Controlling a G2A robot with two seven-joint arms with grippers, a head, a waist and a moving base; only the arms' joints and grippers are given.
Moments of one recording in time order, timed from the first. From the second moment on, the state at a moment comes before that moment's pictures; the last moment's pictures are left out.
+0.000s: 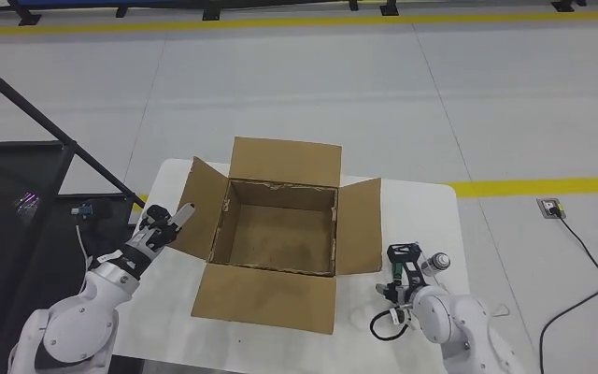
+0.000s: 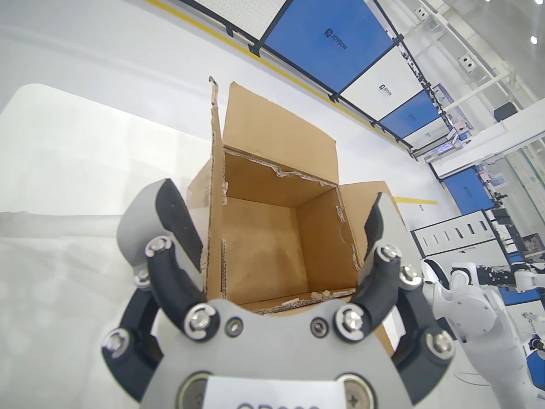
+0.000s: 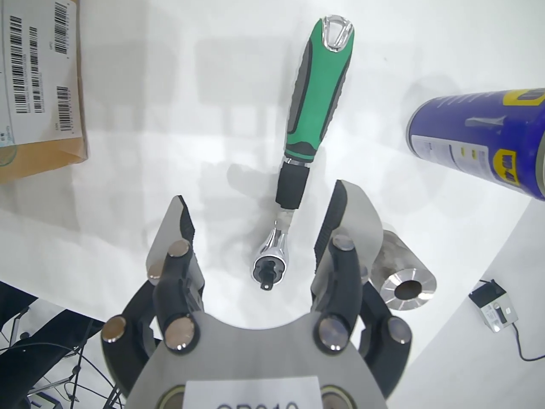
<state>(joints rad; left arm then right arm) 1.30 -1.09 -1.71 -1.90 0.37 -0.11 -0.47 -1.15 -1.22 1.28 -1.69 -1.17 0.24 1.10</state>
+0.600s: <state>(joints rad) 1.31 -1.08 -1.72 -1.89 0.36 -0.12 -0.46 -1.07 -1.24 1.24 -1.56 -1.19 0.28 1.13</state>
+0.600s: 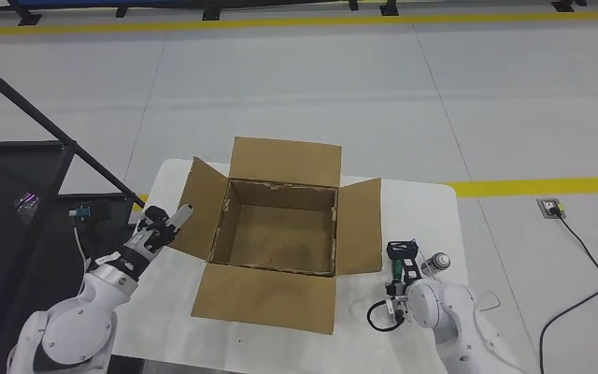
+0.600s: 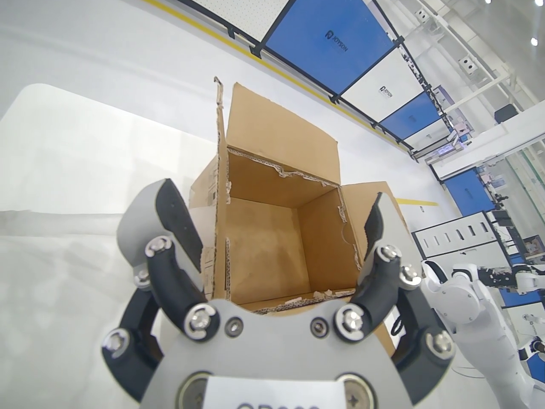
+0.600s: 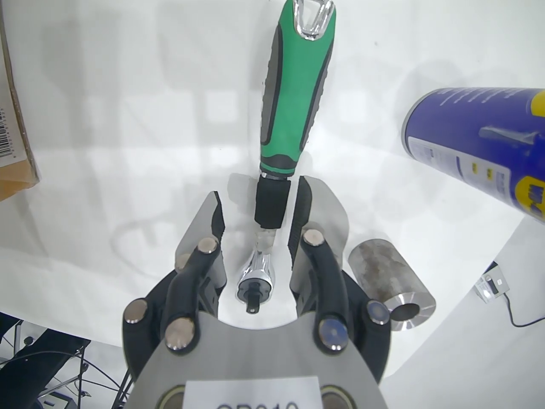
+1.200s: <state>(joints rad) 1.32 -1.08 -1.72 -1.90 0.36 -0.12 -0.46 -1.03 -1.25 1.20 -1.51 -1.24 0.32 1.16</state>
